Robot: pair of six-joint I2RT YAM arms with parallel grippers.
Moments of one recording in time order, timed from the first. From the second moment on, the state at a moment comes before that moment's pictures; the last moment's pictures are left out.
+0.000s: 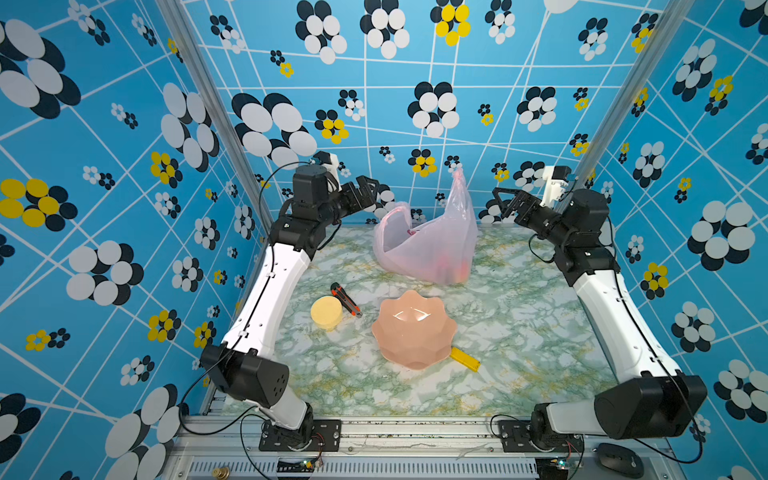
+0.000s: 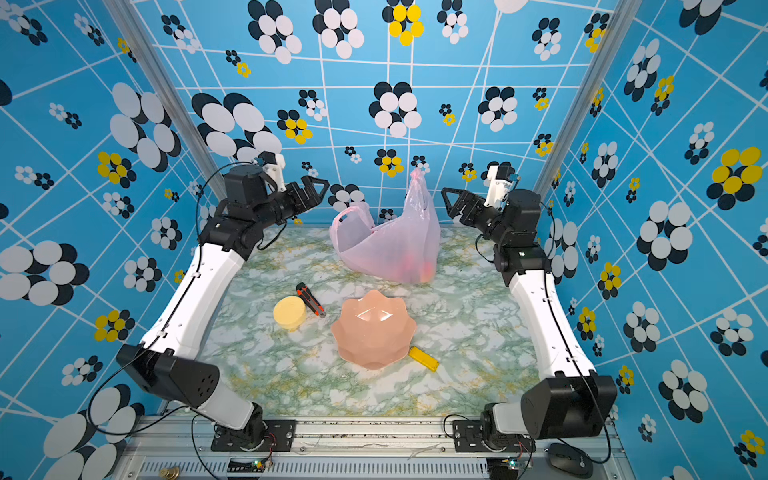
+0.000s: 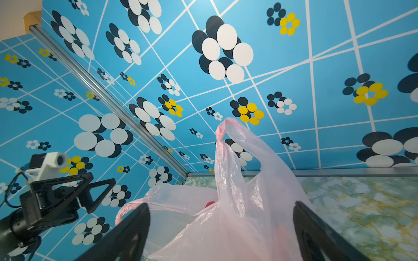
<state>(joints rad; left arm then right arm) -0.24 1.49 1.75 -0.47 0.22 -0.54 0.05 1.31 1.38 -0.11 -0.41 0.50</state>
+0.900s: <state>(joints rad) -0.11 1.02 0.42 0.20 -0.35 -0.29 0.04 1.36 0.29 0.69 0.06 0.02</state>
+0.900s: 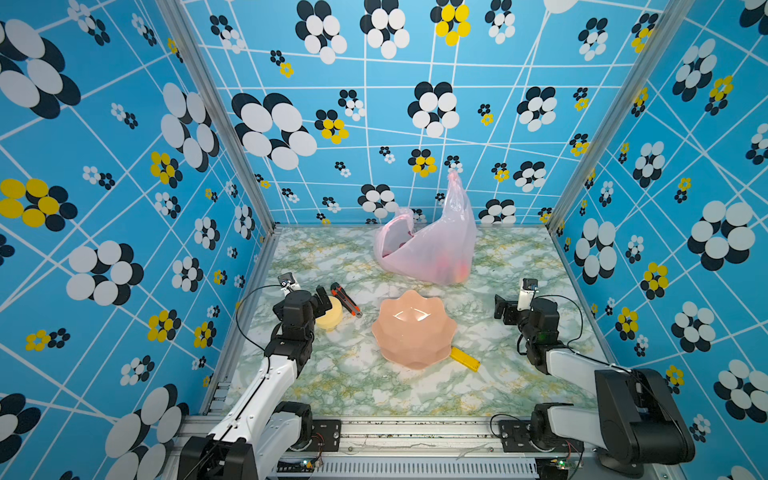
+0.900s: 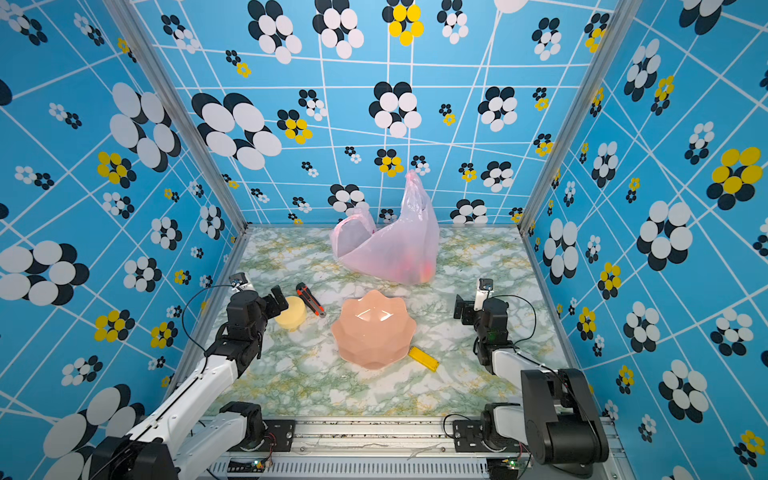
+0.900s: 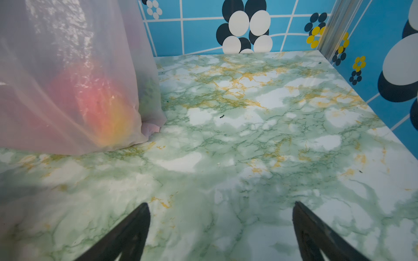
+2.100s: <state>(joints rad) -0.05 1.55 0.35 0.86 -0.19 -0.03 0.02 1.57 0.36 0.86 0.16 0.03</state>
